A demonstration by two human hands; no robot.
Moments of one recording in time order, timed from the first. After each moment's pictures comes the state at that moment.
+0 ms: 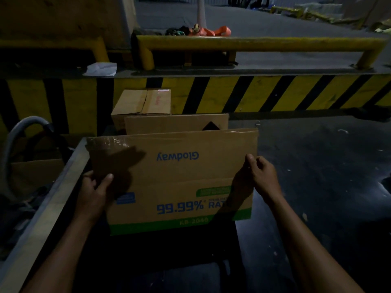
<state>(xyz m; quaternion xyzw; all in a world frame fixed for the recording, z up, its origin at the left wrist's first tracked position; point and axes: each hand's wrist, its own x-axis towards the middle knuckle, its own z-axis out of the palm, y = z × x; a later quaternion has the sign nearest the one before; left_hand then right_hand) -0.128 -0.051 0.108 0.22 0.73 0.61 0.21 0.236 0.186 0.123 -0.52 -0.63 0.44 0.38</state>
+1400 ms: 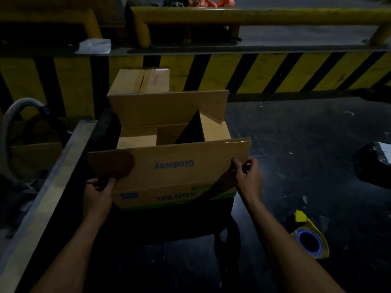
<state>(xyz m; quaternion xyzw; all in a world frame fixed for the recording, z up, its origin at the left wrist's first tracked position) -0.112 -0.064 0.046 0.11 0.82 0.53 0.18 0.219 0.156 0.043 -0.58 -0.61 0.41 0.36</state>
